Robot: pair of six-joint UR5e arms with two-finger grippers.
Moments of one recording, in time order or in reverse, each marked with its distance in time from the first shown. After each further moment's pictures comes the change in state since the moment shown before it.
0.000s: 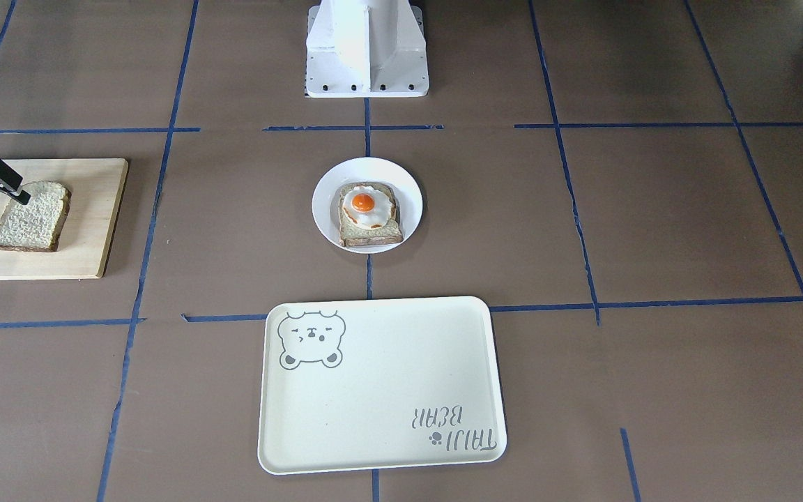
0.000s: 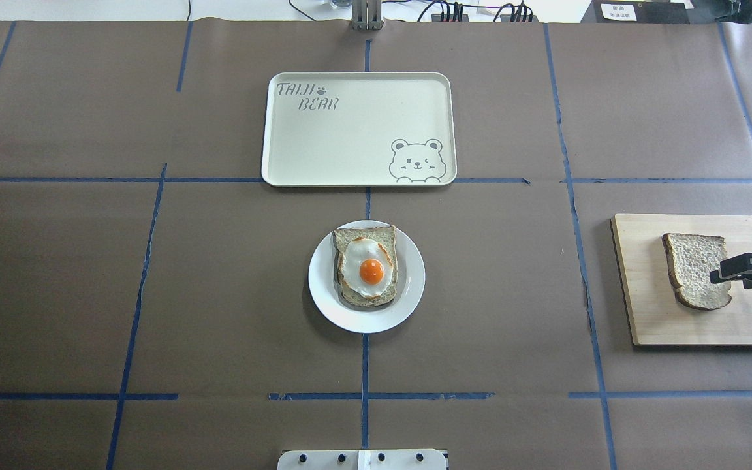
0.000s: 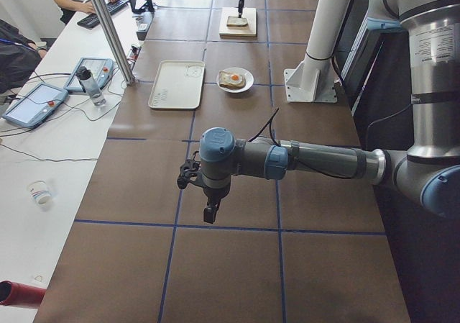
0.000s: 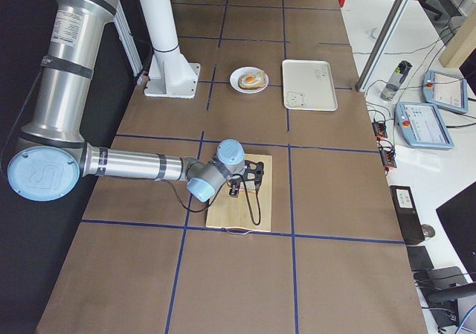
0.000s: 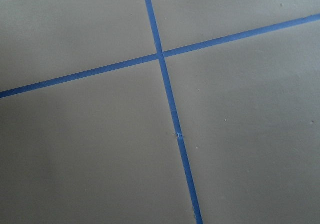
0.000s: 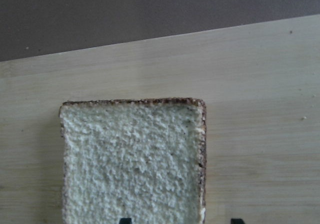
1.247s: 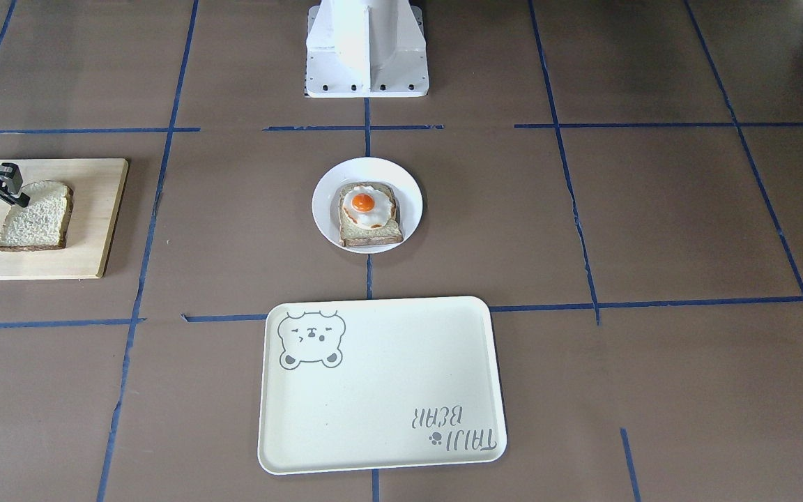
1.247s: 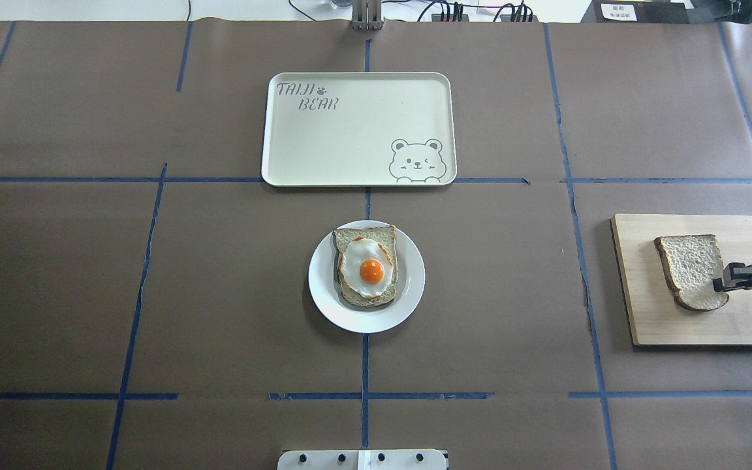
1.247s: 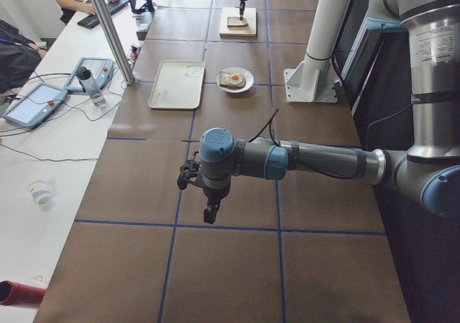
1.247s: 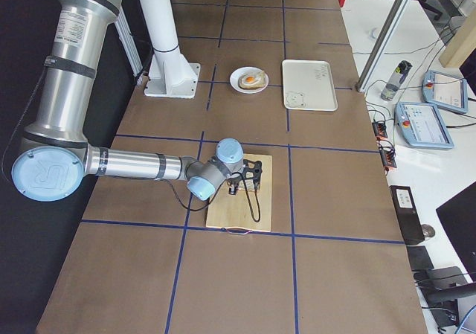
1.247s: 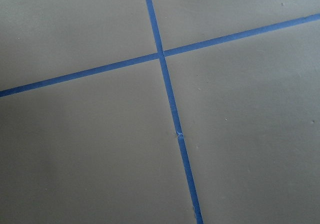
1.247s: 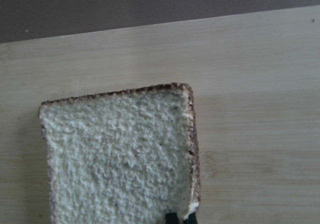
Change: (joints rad) left arm -0.001 0.000 0.001 0.000 0.000 0.000; right arm -0.037 -0.001 0.000 0.011 -0.030 -0.005
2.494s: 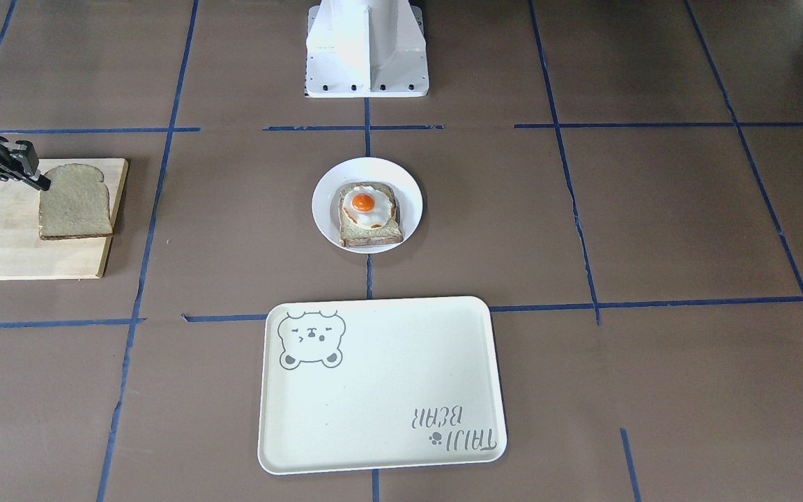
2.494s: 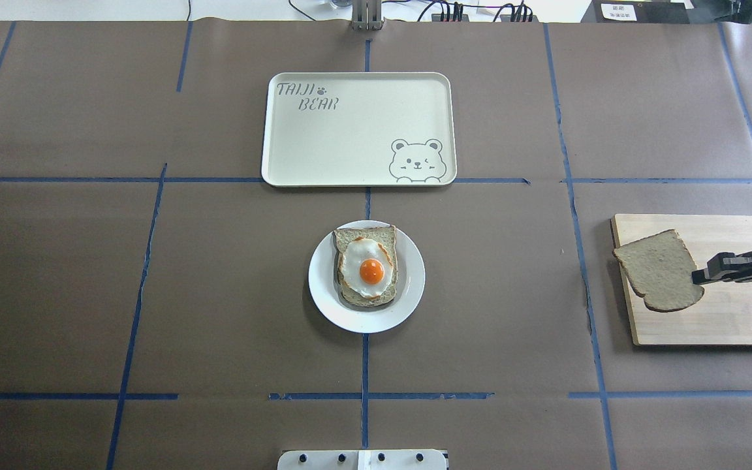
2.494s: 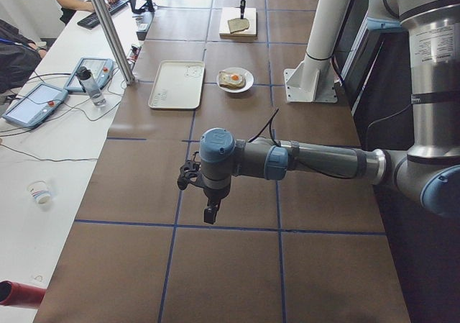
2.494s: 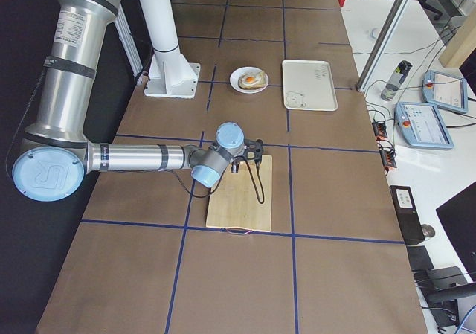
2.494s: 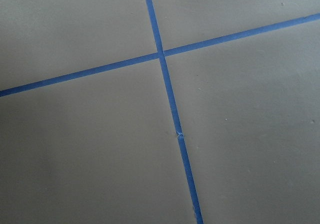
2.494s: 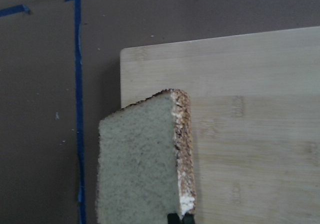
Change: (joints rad) left arm 0.000 0.002 0.000 0.000 0.000 0.000; right arm 0.023 0.024 0.122 0.050 0.126 0.101
